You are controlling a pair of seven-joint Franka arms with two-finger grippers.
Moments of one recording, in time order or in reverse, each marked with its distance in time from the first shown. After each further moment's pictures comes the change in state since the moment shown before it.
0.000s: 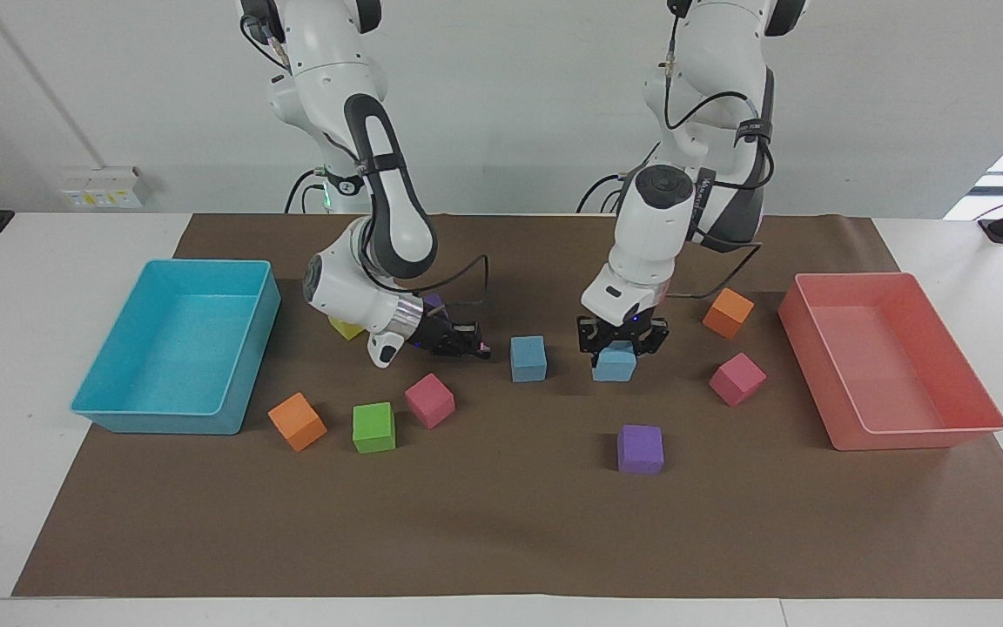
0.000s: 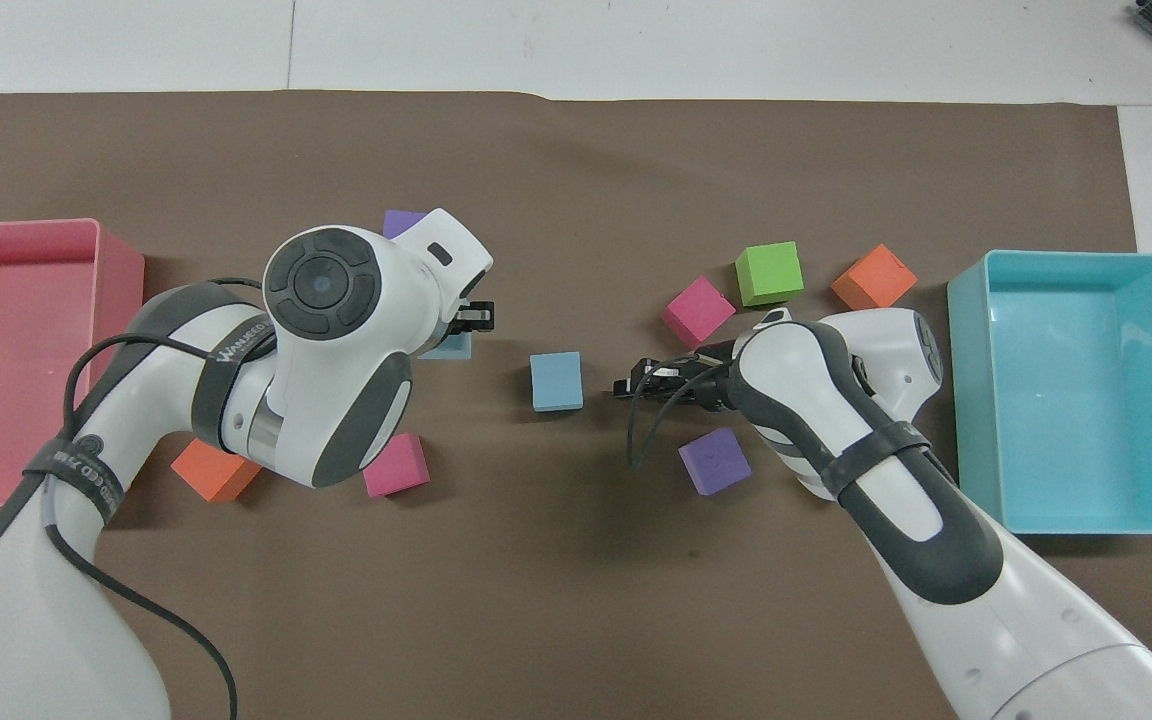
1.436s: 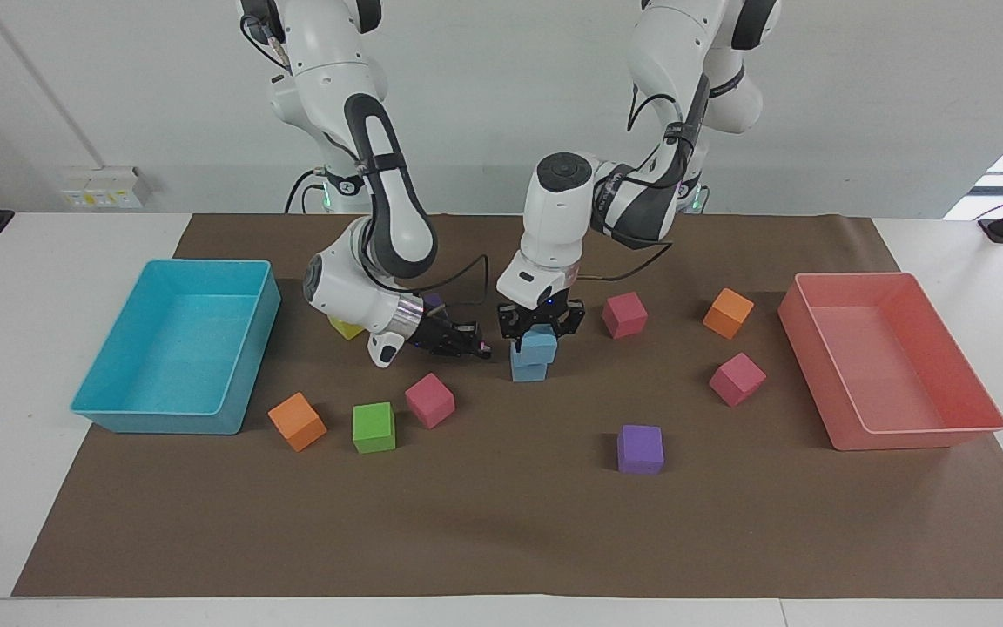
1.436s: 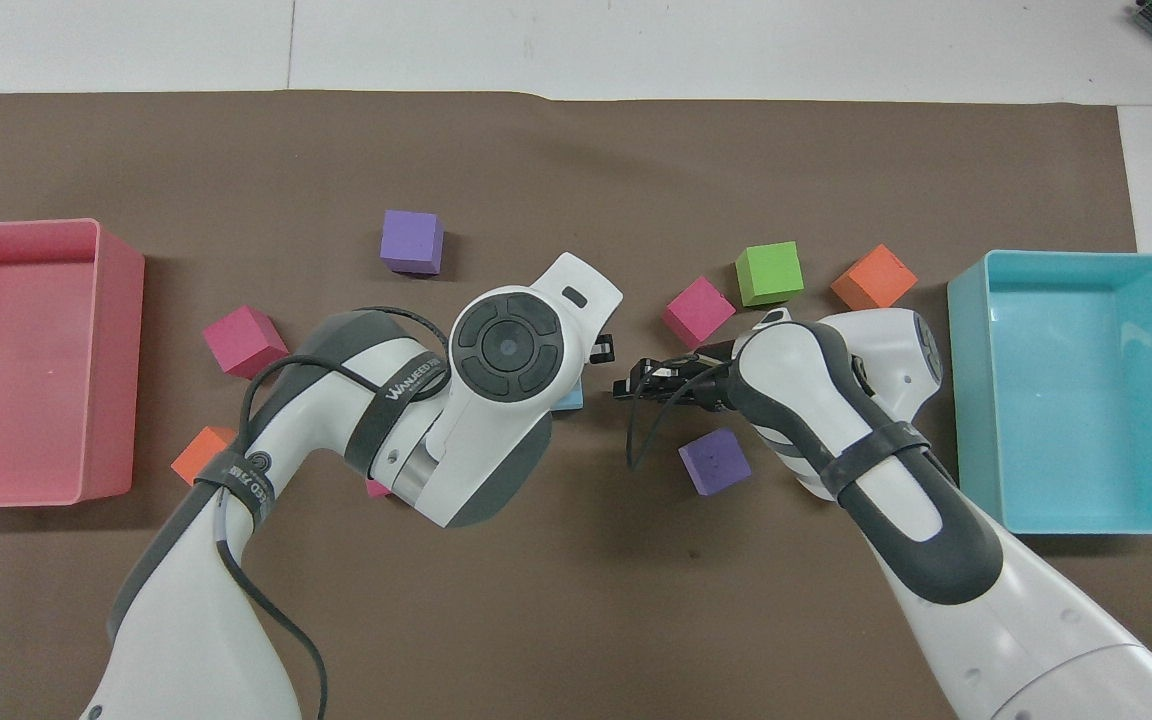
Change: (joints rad) left arm -0.162 0.087 0.000 0.080 0.000 -0.002 -0.269; right arm 0.001 0.000 0.000 0.000 0.001 0.000 0.000
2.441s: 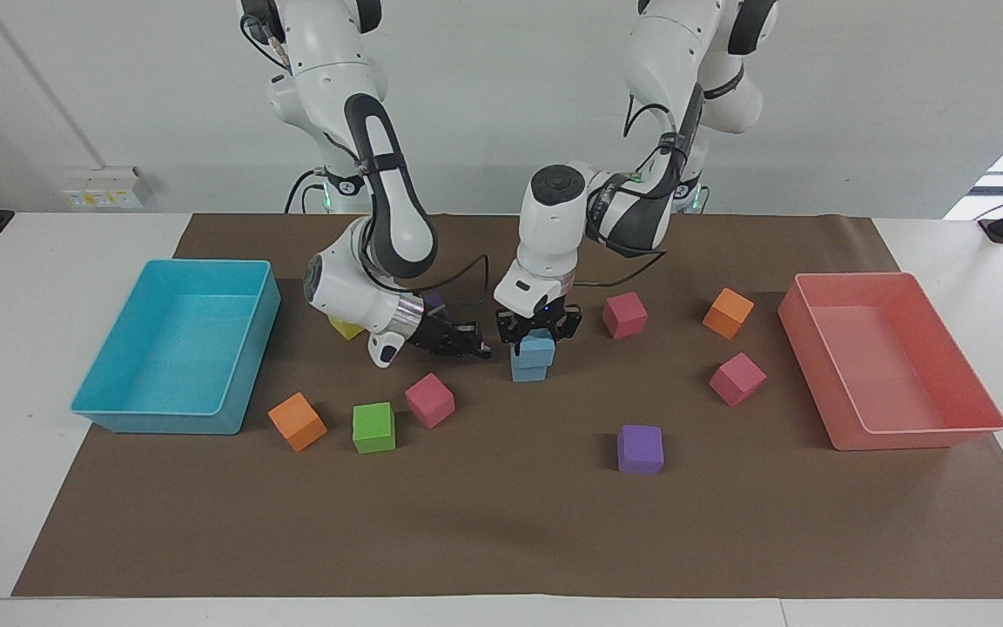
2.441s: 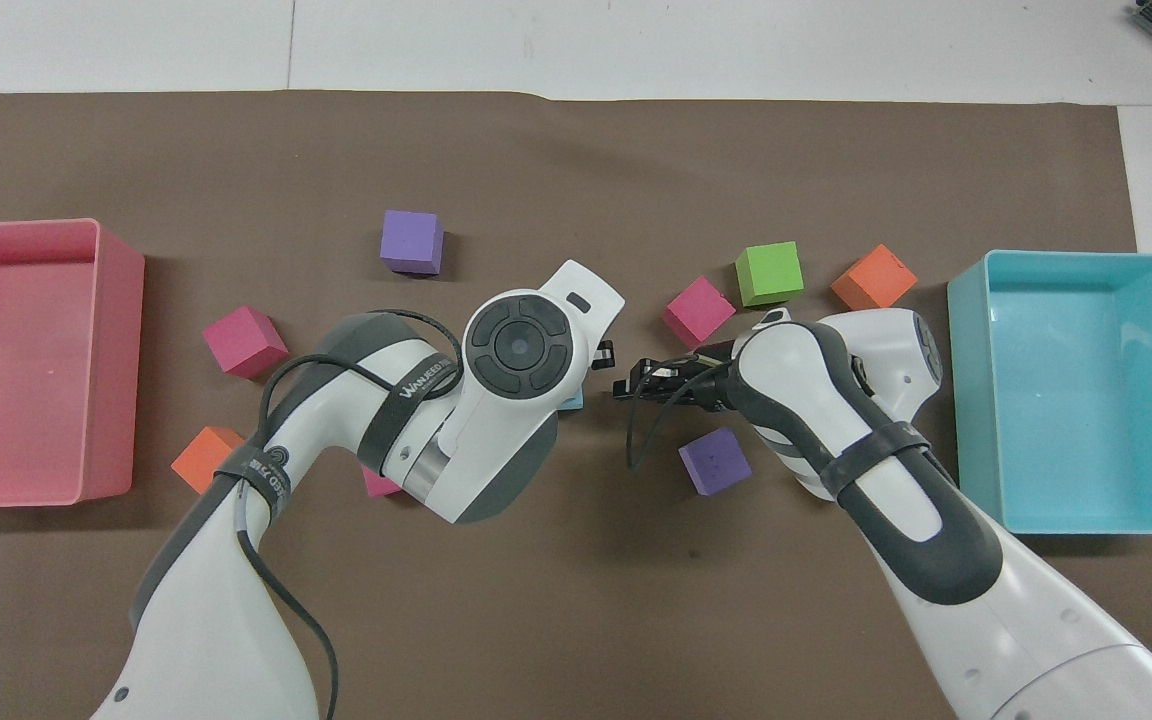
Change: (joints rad) left arm -0.003 0.025 0.001 0.000 0.000 -0.003 -0.003; right arm 0.001 0.000 0.000 0.000 0.000 0.000 0.000
